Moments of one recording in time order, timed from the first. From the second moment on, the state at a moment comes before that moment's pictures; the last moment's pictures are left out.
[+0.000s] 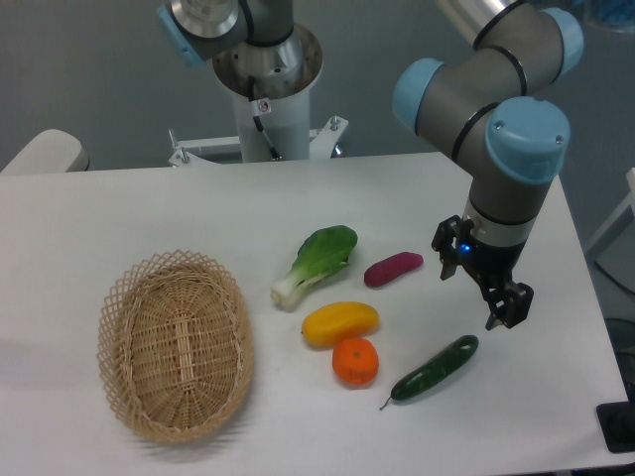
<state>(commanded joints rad) 2.64 -2.02 -1.34 -1.20 1.48 1.66</state>
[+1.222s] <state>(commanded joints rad) 2.50 -2.20 -1.31 -1.09 1.61 1.38</state>
